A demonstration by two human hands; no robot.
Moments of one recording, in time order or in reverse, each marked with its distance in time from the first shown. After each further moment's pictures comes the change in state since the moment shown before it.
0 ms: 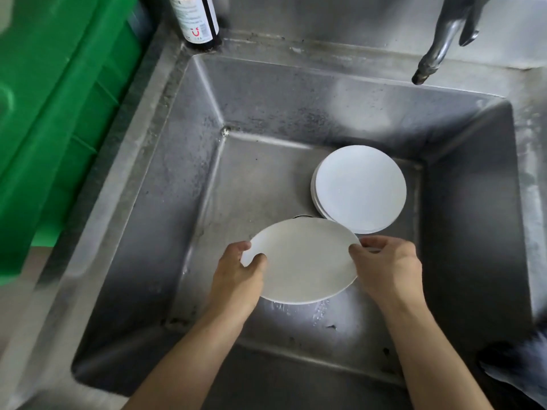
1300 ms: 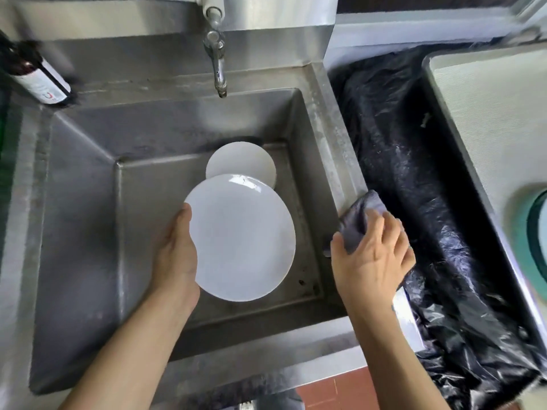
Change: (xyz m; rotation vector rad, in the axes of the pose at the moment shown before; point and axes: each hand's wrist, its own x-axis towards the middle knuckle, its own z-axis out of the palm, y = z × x) left_hand -0.124 0.080 0.017 -0.448 -0.205 0.086; right_hand -0.097 0.109 -0.139 -0.427 0.754 -0.131
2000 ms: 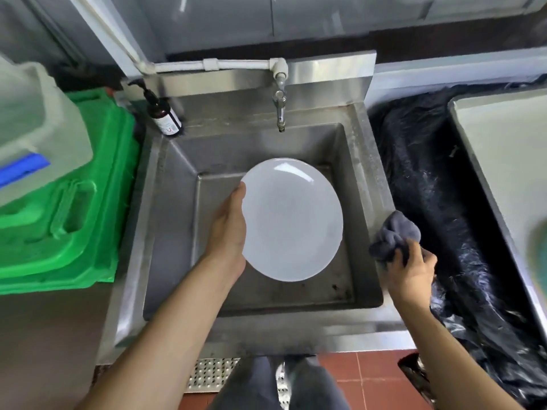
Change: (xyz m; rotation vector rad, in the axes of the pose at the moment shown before) left_hand -0.094 0.082 -0.009 0.010 -0.088 0.123; right_hand 0.011 0.056 -0.014 0.494 -0.201 0.092
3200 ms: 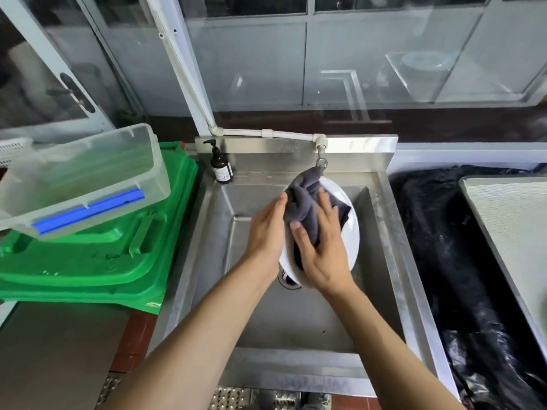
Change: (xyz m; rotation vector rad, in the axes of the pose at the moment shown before) left_hand -0.035 0.088 -0.022 -0.066 -0.047 0.218; right_hand -0.093 -0.280 0.015 0.412 -0.337 -0.755
